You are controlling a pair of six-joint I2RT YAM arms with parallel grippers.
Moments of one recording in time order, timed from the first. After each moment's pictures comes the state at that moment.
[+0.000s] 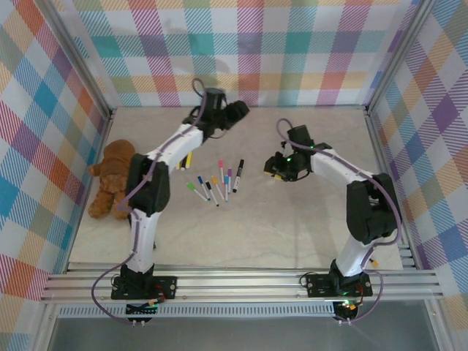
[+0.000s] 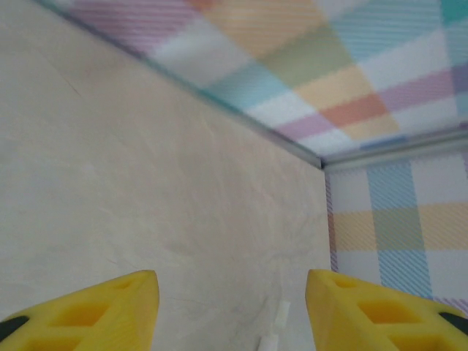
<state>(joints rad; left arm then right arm) -0.41 2.15 1.89 -0.22 0.24 -0.91 0.37 1.75 1.21 -0.56 -0.44 0.64</state>
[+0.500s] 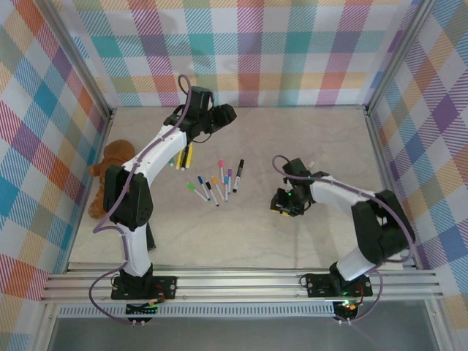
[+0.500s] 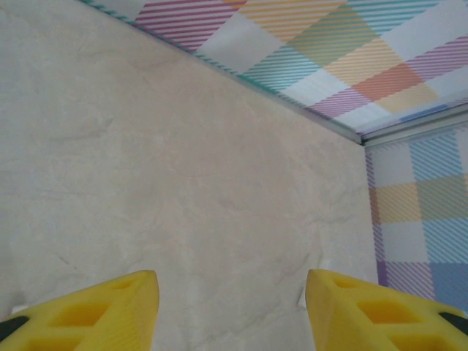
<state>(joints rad) -0.40 1.95 1.75 -0.40 0.20 -0.77 0.45 1.52 0.82 -0.60 -0.29 0.67</state>
